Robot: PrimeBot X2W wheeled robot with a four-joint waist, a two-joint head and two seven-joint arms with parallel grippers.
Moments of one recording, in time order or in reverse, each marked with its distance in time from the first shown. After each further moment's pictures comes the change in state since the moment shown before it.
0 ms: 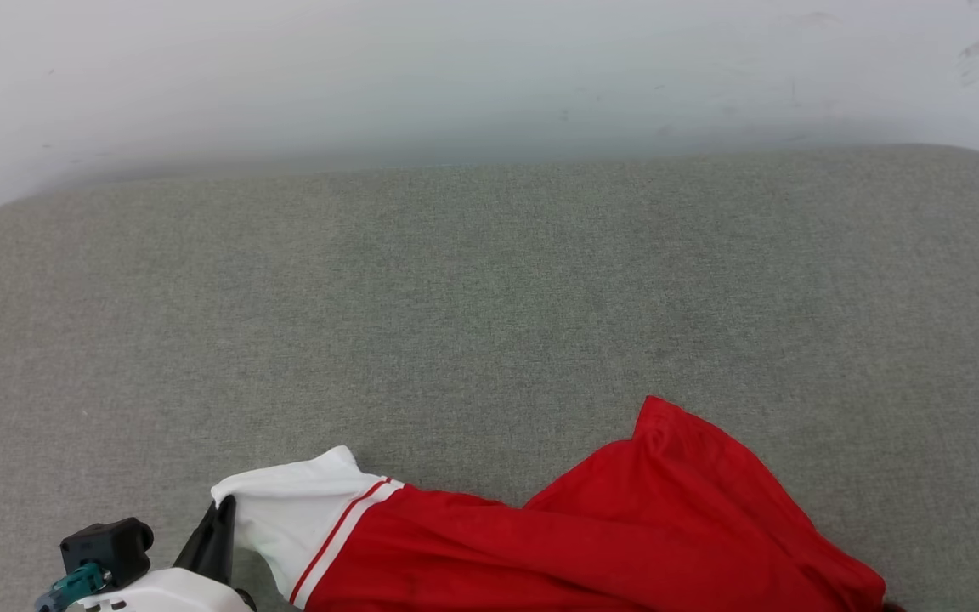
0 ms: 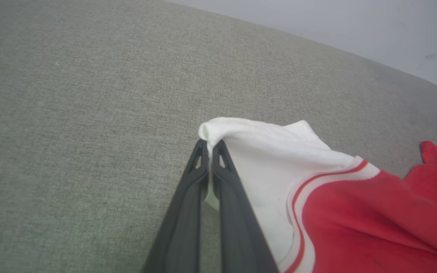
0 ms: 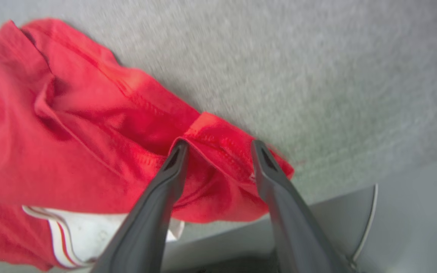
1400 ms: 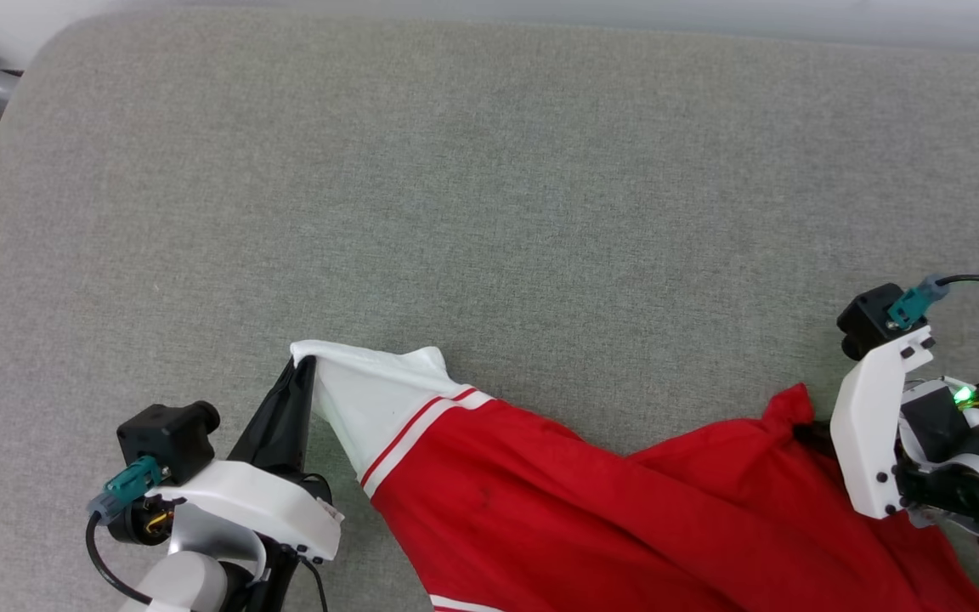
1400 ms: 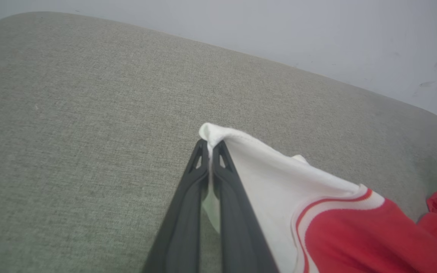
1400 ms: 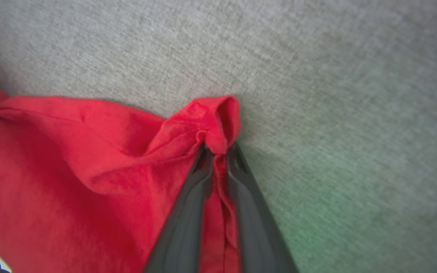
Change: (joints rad) left arm -0.236 -0.070 -0.080 -0.057 0.071 -0.050 -0.052; right arm -0.695 -0.468 0.709 0.108 0.167 0.000 0.488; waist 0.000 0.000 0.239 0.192
